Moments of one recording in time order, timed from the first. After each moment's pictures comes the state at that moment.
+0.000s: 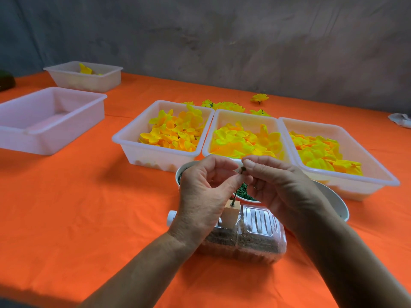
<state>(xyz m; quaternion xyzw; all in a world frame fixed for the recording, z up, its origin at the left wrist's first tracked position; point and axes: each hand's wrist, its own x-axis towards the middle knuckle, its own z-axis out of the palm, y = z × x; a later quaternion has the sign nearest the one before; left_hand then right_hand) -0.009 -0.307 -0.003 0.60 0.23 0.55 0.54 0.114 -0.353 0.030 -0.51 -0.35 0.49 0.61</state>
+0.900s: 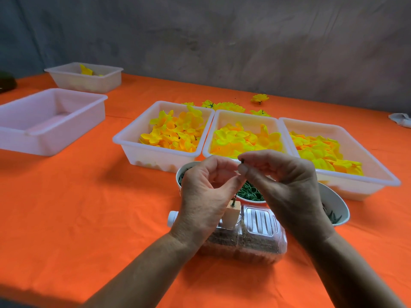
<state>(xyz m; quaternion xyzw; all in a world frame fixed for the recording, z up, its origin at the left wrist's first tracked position) -0.009 -0.309 -0.003 0.59 0.24 0.54 0.55 0.104 -0.361 0.029 -0.54 -0.58 0.13 0.59</state>
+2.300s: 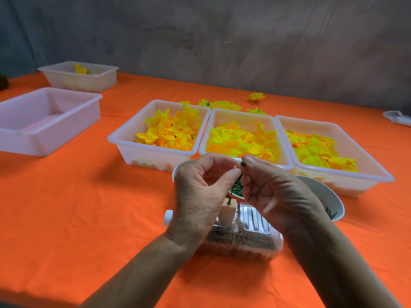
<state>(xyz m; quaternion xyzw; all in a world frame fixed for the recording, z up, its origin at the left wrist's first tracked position) -0.010 -0.313 0.004 0.61 0.25 0.57 0.50 0.106 -0.353 0.028 -0.48 -0.24 0.53 0.66</state>
